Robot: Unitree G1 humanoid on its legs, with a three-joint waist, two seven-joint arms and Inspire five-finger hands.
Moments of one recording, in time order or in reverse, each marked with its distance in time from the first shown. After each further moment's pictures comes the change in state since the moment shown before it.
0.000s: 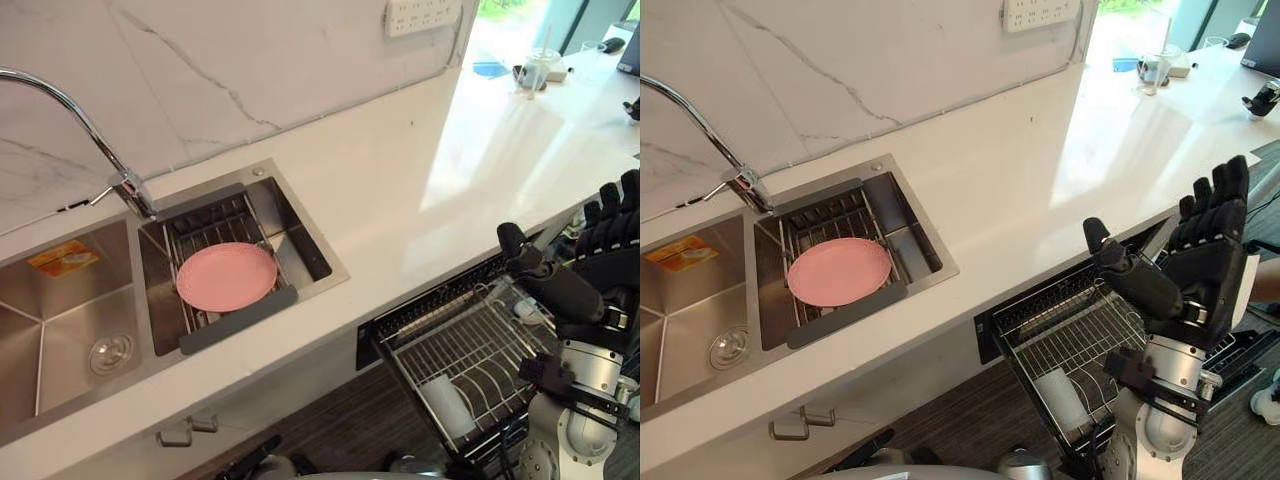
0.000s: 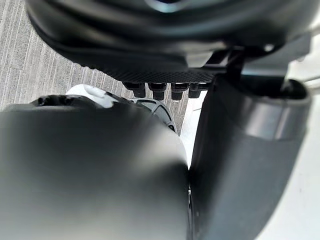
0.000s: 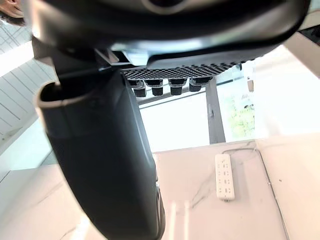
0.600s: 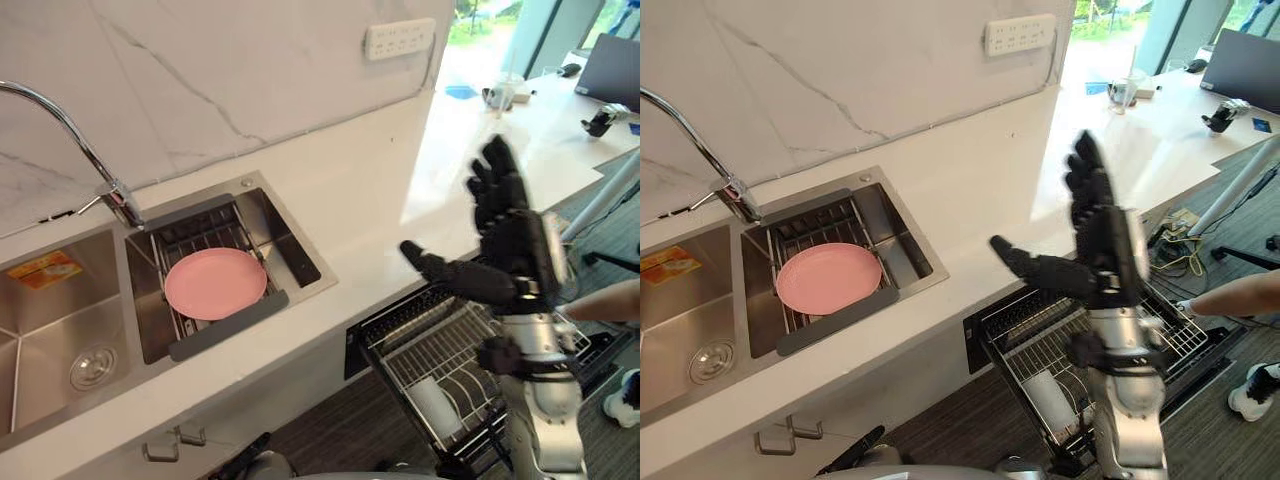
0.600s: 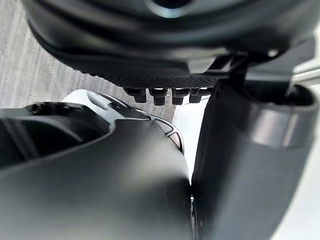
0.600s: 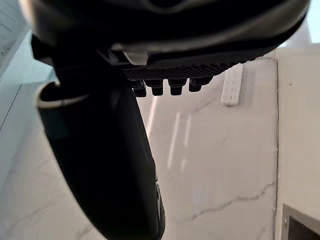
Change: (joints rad) left arm 0.008 0.007 0.036 0.003 -0.043 -0.041 -0.003; right arm -0.169 -0.193 0.293 0.110 -0.072 0.029 0.292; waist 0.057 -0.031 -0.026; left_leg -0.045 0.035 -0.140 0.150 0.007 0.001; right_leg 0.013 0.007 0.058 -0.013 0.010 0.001
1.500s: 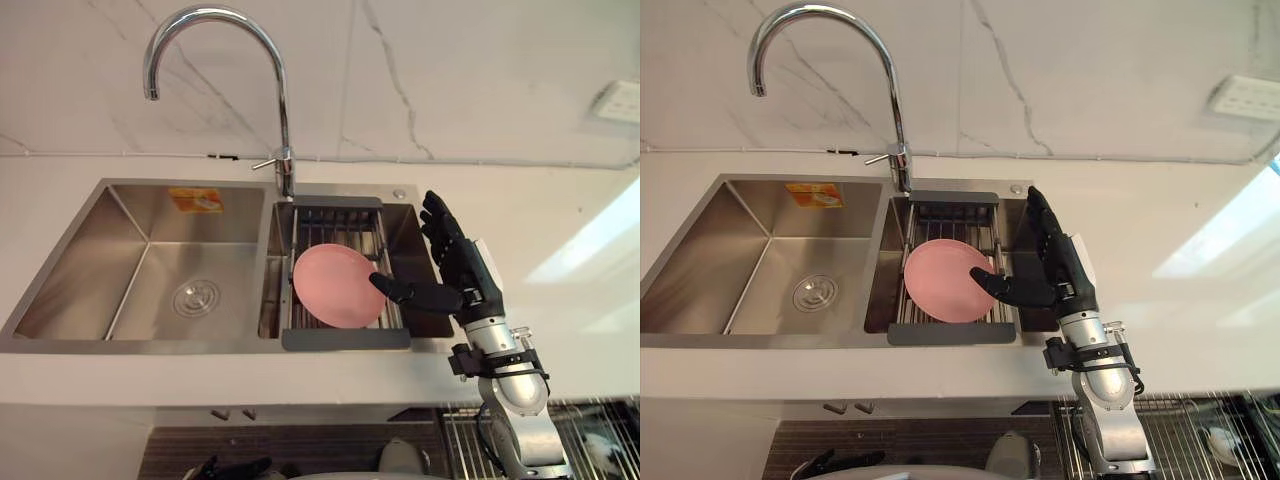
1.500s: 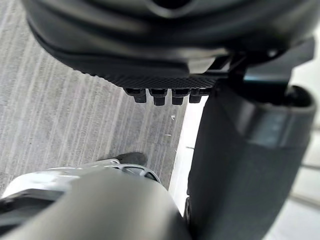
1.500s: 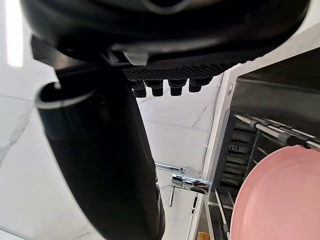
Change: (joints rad) left arm -0.027 0.108 -0.156 -0.009 0.391 -0.022 0.003; right arm 0.016 0.028 0.022 0.130 -0.057 0.108 -0.071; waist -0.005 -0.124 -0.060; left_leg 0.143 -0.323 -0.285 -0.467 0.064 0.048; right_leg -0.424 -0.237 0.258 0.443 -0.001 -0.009
